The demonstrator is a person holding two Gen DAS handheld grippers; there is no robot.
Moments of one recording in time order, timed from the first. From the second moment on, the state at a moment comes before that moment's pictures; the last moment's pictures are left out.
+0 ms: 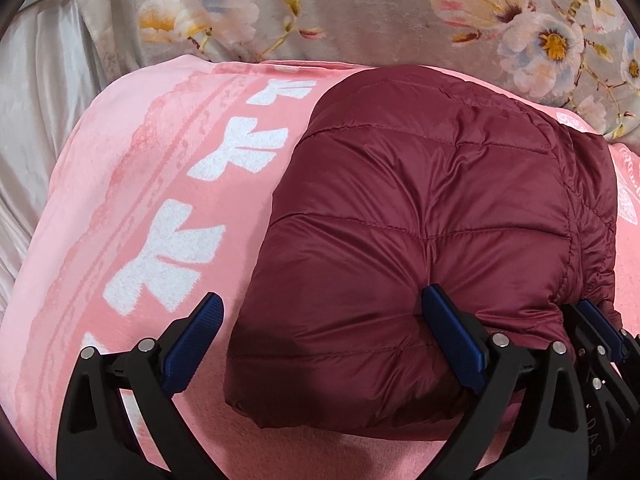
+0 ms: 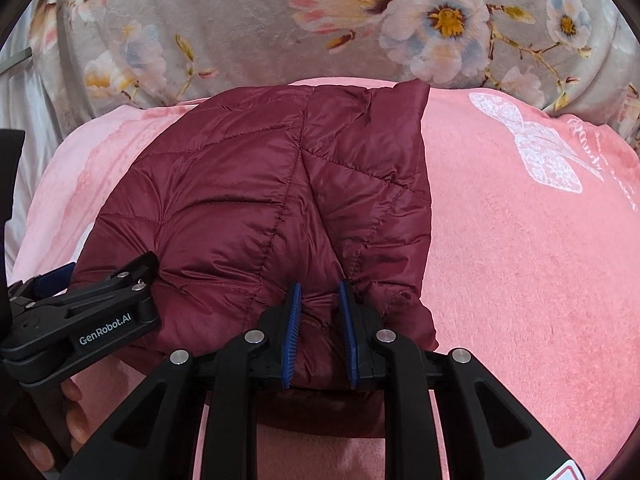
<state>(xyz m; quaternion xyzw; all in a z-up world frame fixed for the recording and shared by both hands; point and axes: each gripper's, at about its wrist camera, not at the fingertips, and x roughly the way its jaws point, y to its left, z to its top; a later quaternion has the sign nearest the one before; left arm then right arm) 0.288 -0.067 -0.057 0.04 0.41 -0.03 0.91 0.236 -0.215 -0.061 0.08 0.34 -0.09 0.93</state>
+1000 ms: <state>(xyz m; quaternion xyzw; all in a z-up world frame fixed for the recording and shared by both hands) 0.288 -0.069 -0.067 0.03 0.40 -0.03 0.92 0.239 -0.214 -0.063 0.08 0.35 -0.09 0.93</state>
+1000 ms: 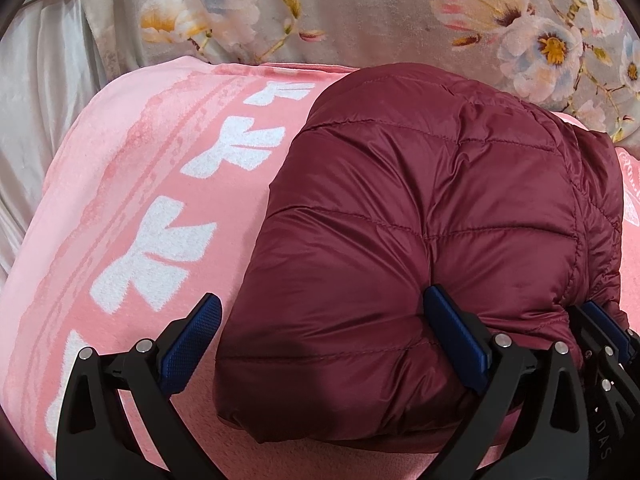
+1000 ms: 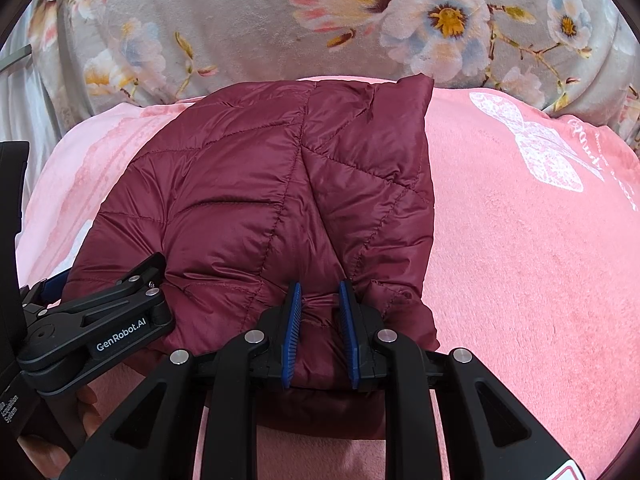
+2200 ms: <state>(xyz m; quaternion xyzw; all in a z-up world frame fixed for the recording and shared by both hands) 0.139 -0.051 -0.052 0.07 0.36 -0.02 0.93 0.100 -0.172 -0.066 0.06 0.33 -0.13 0.93</state>
